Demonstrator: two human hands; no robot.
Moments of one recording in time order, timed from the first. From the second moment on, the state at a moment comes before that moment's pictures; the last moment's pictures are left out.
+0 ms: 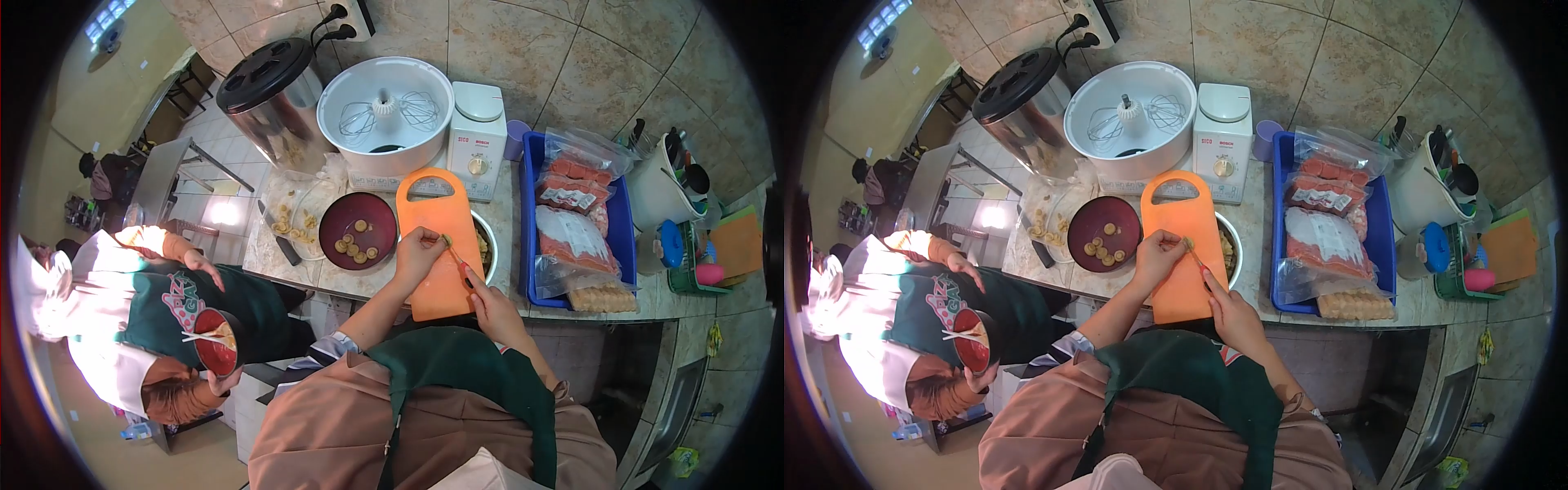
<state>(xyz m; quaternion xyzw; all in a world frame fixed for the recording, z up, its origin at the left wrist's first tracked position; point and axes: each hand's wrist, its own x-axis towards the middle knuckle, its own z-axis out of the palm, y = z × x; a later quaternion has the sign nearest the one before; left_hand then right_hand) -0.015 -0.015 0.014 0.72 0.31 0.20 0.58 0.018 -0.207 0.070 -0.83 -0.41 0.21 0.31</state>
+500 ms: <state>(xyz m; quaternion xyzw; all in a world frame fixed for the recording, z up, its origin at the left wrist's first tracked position) -0.017 -0.017 0.008 0.73 0.33 0.18 0.57 0.015 -0.215 0.065 -0.85 -0.39 0.25 0.27</state>
